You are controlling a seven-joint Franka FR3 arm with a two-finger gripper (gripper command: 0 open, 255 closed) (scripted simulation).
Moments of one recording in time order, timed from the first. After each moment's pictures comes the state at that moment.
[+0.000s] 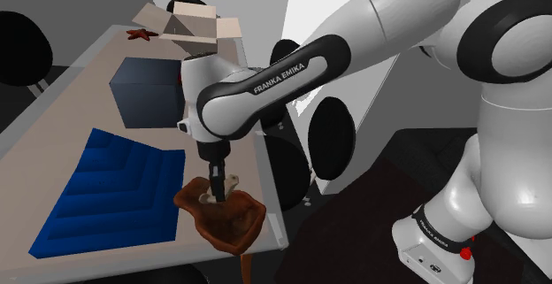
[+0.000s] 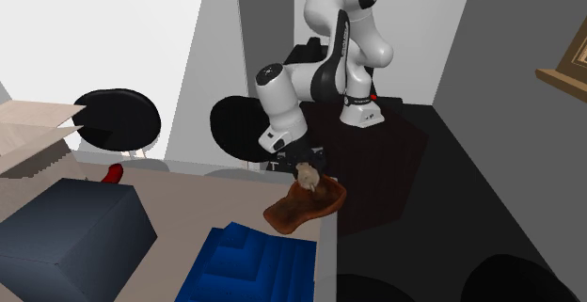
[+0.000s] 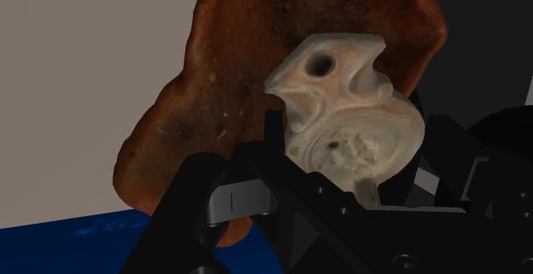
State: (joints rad) arm 0.50 0.53 0.26 -1.77 0.11 2.08 -0.42
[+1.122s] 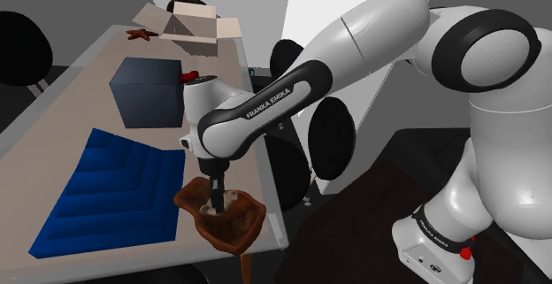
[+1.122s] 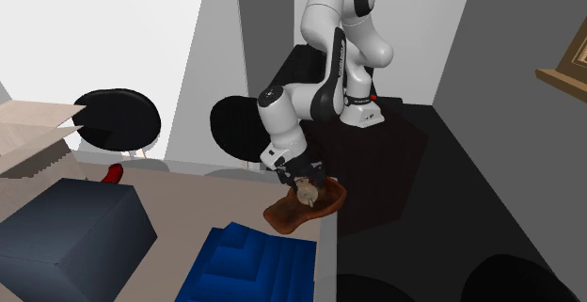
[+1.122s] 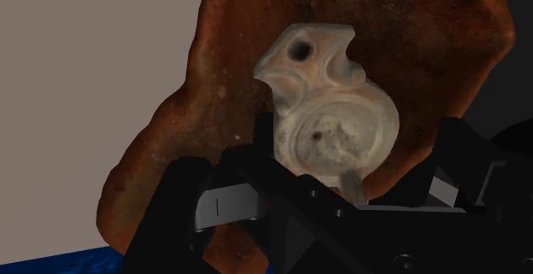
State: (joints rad) arm 0.51 0.62 0.25 -1.77 0.10 2.17 -0.42
